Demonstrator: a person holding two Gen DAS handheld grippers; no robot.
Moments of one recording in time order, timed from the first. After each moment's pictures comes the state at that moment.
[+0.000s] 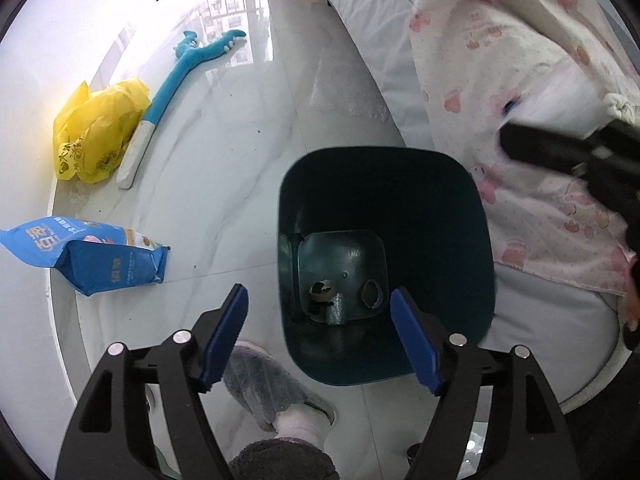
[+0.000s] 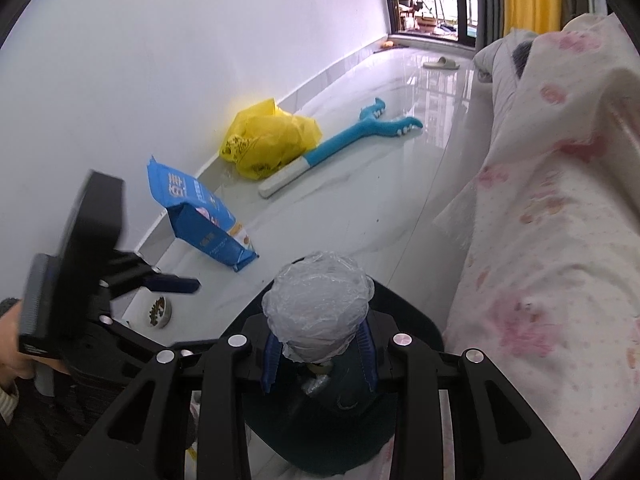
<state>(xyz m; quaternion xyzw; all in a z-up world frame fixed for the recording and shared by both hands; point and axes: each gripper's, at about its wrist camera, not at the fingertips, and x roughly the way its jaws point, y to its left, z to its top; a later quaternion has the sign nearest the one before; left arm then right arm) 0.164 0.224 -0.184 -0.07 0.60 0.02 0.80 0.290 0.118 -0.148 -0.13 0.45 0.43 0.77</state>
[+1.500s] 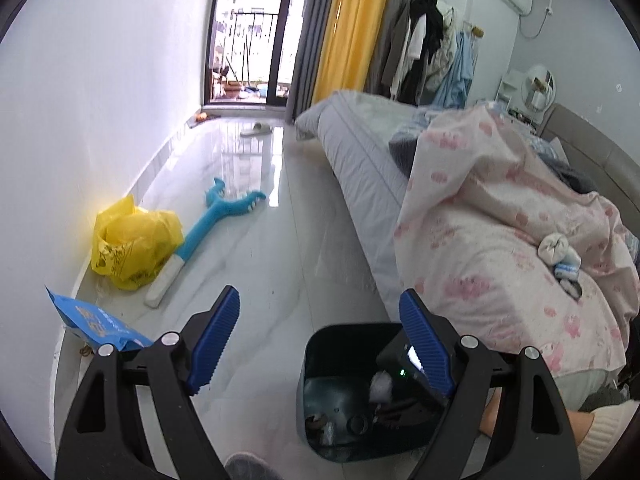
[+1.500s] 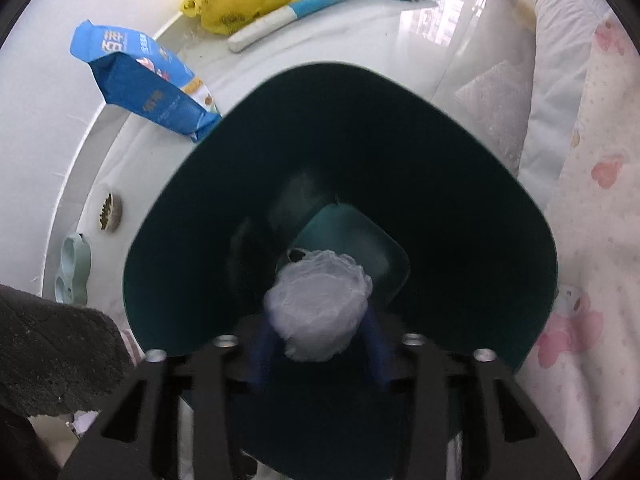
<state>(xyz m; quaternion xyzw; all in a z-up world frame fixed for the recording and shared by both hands) 0.117 0.261 -0.045 -0.10 0.33 0.04 0.94 0.271 0.174 -0.293 -0.26 0.61 0.35 0.66</state>
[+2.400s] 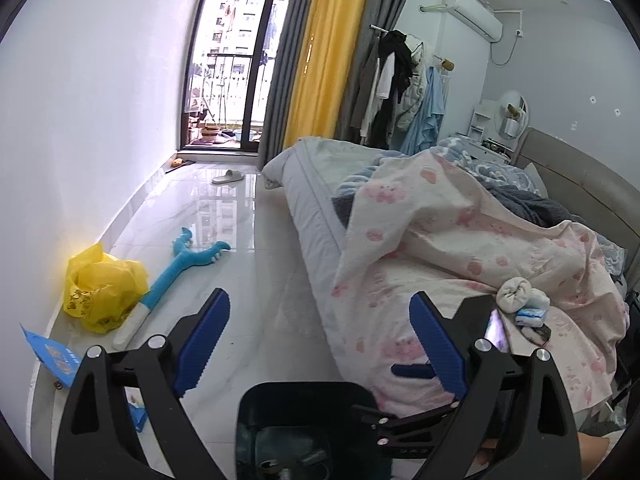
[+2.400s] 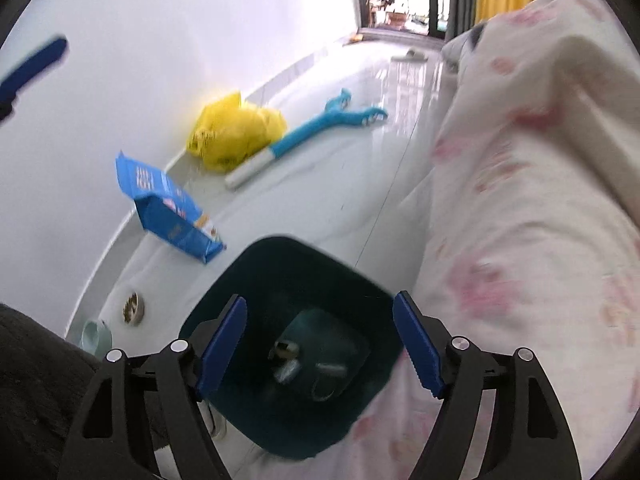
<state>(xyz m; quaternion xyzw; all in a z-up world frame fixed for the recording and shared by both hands) 0.145 0.184 -0.008 -0.10 0.25 0.01 0.96 0.293 0.084 -0.146 -0.14 0.45 0.38 0.80</state>
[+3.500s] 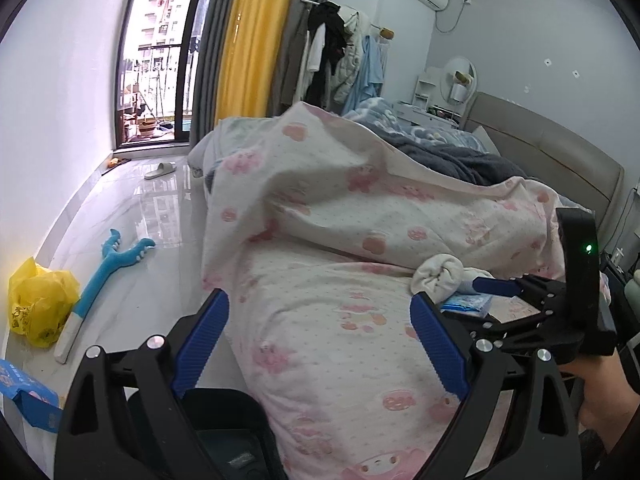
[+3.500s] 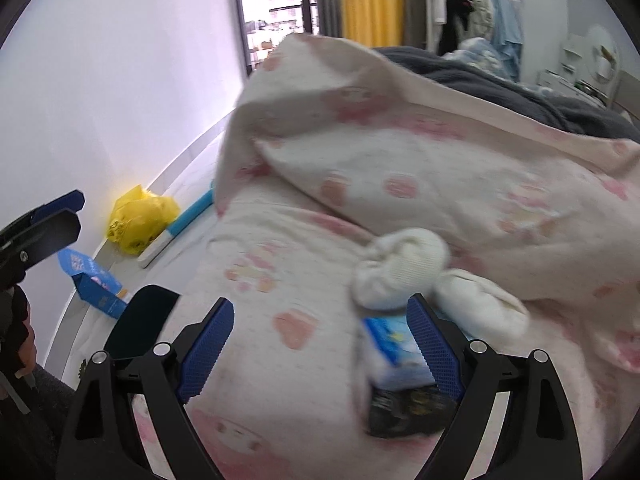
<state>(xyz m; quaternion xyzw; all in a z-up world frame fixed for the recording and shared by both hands) 0.205 0.034 -0.029 -0.07 0.28 -0.09 0.95 0.325 -0.151 -0.082 -0.06 0.37 0.23 0.90</state>
